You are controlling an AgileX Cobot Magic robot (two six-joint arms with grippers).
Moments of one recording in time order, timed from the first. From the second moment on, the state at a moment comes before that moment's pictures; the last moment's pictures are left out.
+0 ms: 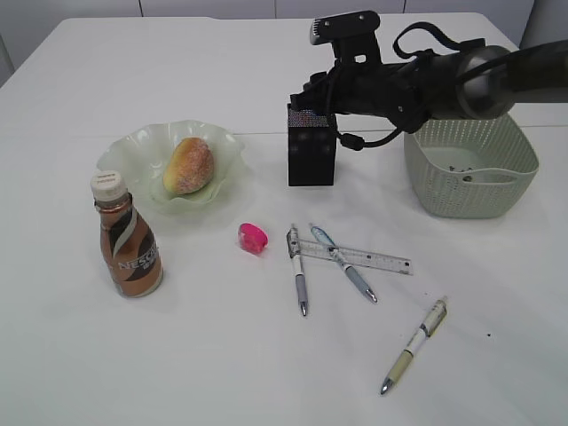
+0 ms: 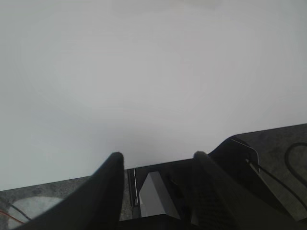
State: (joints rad) left arm -0.19 0.81 -0.81 -0.09 1.24 -0.15; right arm 0.26 2.29 -1.74 -0.36 -0.07 0.30
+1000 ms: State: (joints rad) left arm -0.19 0.81 -0.81 -0.09 1.24 -0.15; right arm 0.37 2.07 -1.76 -0.31 0.49 0.33
